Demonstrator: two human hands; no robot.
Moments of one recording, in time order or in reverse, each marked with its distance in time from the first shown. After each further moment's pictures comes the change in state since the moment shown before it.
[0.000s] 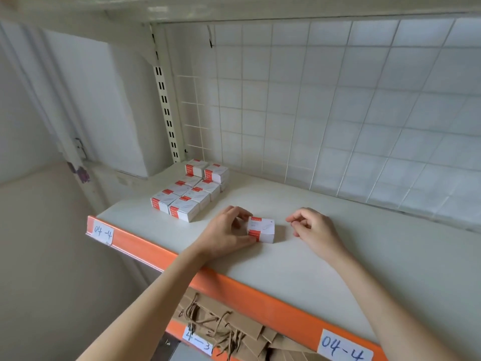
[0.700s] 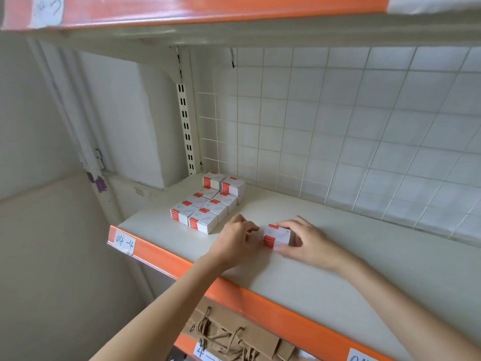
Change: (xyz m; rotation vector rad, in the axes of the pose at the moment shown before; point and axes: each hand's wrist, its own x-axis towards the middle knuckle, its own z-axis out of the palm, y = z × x) left_hand -0.001 -0.002 -0.012 0.221 0.115 0.023; right_hand 0.012 -0.037 0.018 -0.385 -0.345 -0.160
